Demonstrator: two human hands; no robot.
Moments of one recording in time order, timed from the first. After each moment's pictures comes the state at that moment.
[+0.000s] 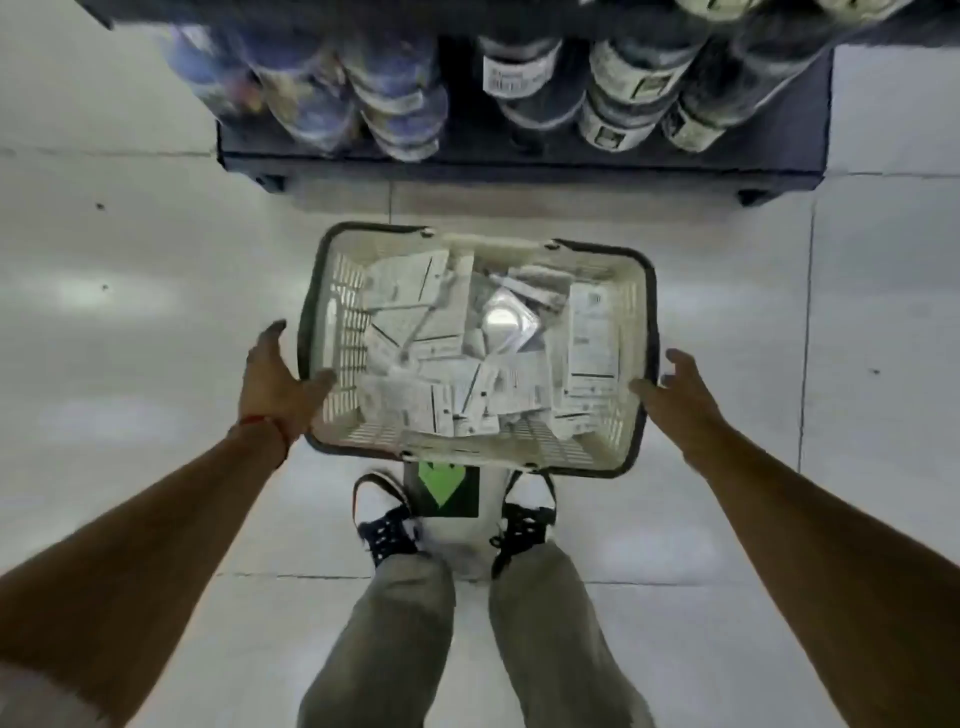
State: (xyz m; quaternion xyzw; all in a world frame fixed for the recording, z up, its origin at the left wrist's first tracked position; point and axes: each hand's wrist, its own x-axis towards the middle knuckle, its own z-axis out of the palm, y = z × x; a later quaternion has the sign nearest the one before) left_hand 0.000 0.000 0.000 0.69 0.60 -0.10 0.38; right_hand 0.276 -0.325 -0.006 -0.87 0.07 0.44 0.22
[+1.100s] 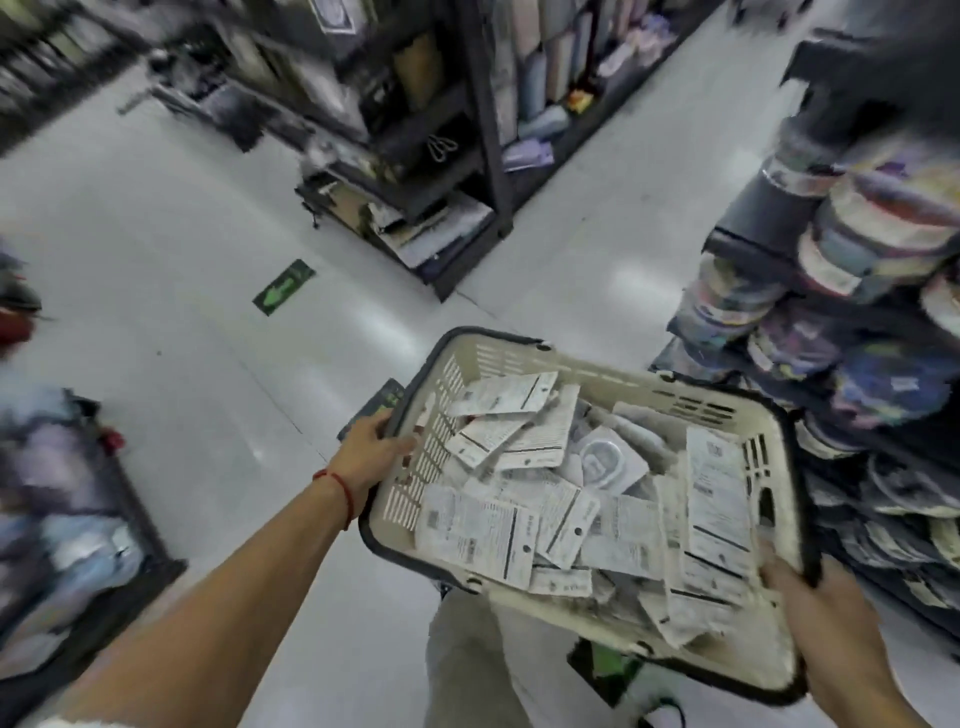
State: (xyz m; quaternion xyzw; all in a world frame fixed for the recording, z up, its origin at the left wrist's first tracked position) left_hand -0.283 0.132 0.525 0.42 0.73 0.19 0.51; right_hand 0.122 -0.071 0.477 -0.85 -0.12 0.40 0.32
